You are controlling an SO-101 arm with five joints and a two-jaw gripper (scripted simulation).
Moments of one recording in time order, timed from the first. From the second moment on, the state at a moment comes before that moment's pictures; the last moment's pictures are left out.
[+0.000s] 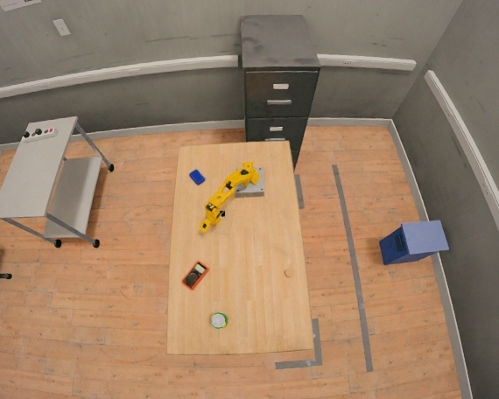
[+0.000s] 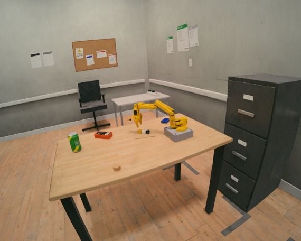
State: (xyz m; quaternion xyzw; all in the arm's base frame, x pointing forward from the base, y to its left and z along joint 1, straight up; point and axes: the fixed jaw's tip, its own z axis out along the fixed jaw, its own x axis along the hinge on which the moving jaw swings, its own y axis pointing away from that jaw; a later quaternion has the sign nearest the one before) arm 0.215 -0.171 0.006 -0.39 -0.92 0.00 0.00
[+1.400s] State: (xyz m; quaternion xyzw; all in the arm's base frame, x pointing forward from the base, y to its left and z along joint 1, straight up) arm 0.217 -0.172 -0.033 -0.39 -0.92 0.00 0.00
